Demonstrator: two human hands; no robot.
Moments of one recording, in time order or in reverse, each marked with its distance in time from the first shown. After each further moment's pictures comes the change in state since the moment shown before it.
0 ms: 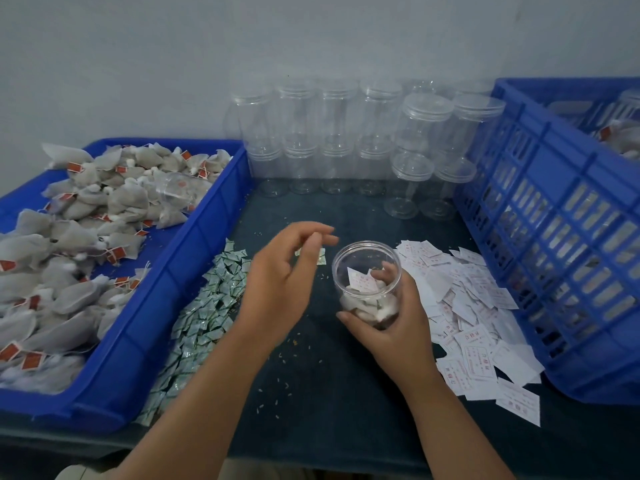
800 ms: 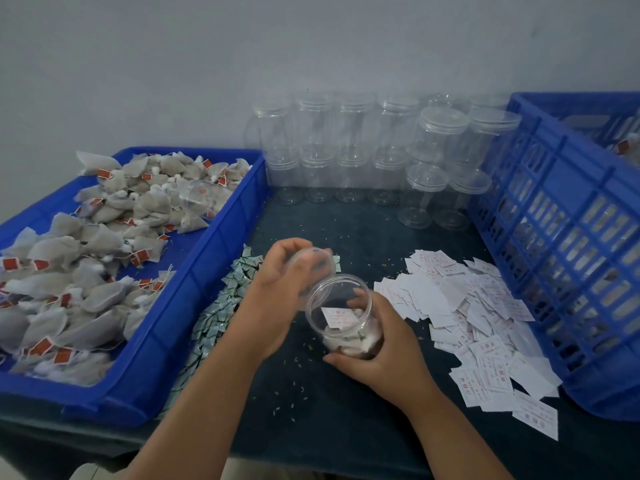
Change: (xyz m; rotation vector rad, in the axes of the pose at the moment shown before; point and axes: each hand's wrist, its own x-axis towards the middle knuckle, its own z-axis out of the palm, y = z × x) left_hand -0.008 -0.018 -0.024 -0.606 -0.105 -0.507; right_hand -0.012 -0.014 0.014 -0.123 -0.291 -0.009
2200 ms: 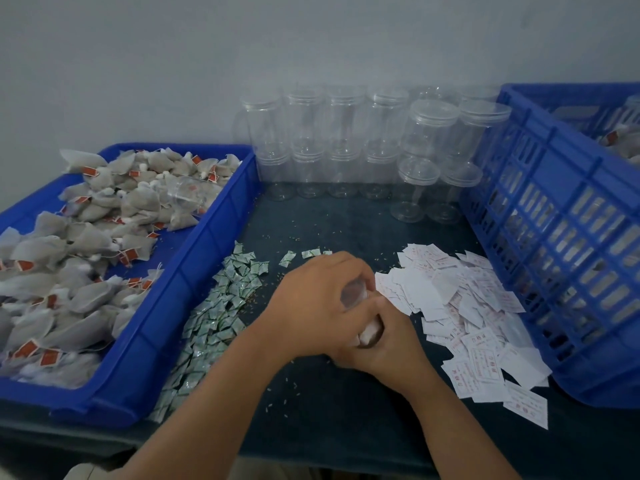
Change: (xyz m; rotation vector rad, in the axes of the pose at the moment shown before) left_hand -0.013 0.018 0.047 1.142 -0.238 0.438; right_hand 0.002 0.010 -0.011 0.196 -0.048 0.172
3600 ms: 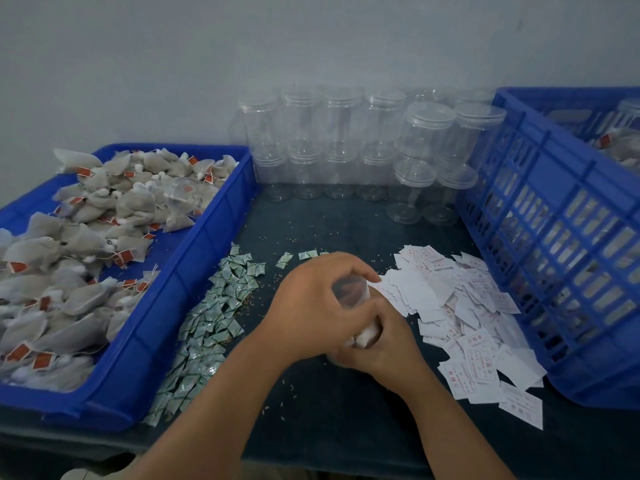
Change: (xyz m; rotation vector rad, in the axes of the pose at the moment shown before) left_hand -0.003 -0.001 0.010 -0.245 0.145 -0.080; right_hand -0.001 -0.007 0.001 0.017 0.006 -0.001
